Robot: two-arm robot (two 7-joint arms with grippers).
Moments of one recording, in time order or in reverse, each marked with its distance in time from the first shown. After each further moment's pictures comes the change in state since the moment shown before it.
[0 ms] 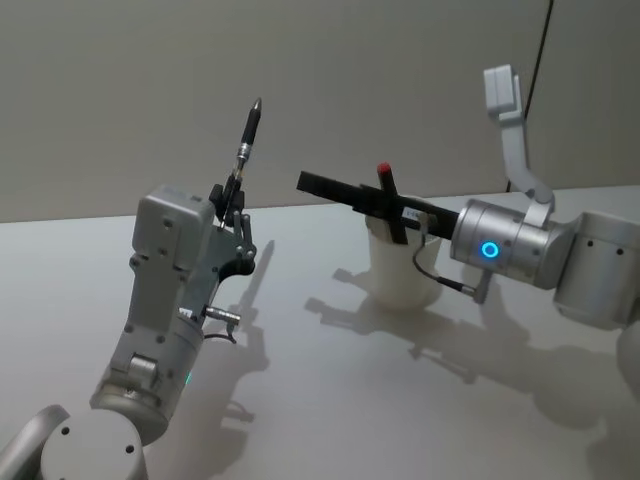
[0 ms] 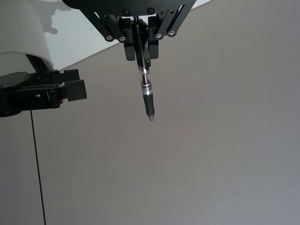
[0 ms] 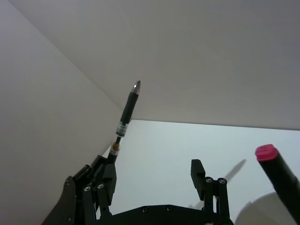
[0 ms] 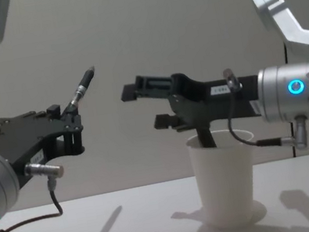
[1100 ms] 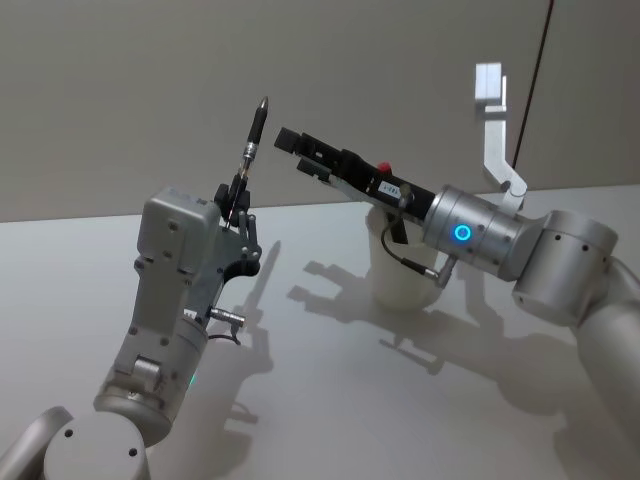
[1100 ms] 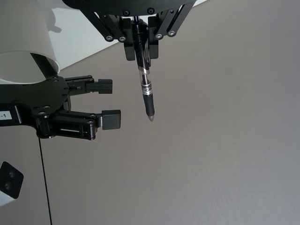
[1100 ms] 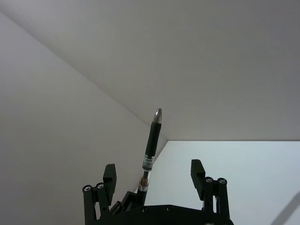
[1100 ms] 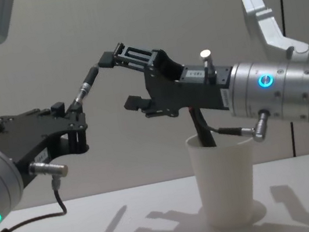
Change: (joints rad) left arm 0.003 -0.005 0.003 -0.002 0.013 -0.009 -0.010; right arm 0.060 -0.062 -0.027 0.134 0.218 -0.055 0.025
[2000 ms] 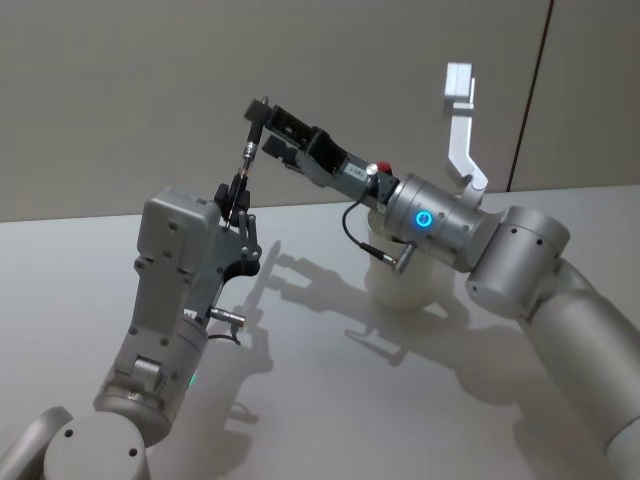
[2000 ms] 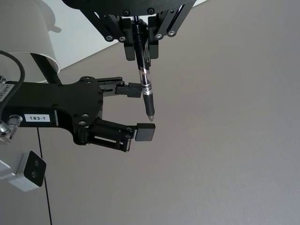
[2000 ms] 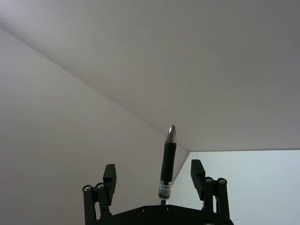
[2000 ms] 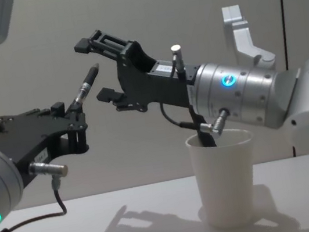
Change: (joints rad) left arm 0.000 0.000 0.000 0.000 0.000 0.000 0.000; right arm 0.065 -0.070 -0.045 0.126 0.136 -0.058 -0.004
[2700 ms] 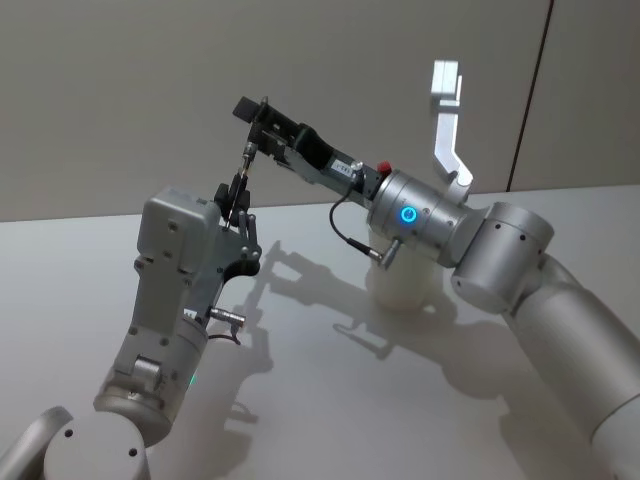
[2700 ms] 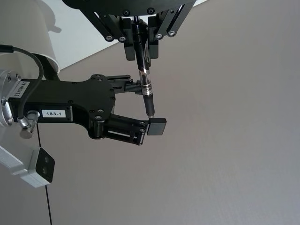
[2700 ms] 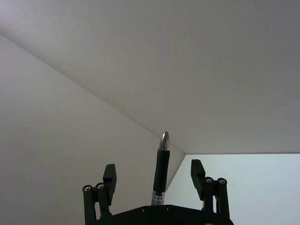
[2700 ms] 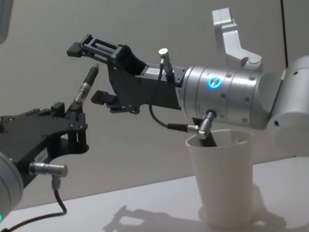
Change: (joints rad) left arm 0.000 0.000 0.000 0.000 0.000 0.000 0.000; right arm 0.036 -0.023 -0.023 0.058 0.004 -0.037 -0.014
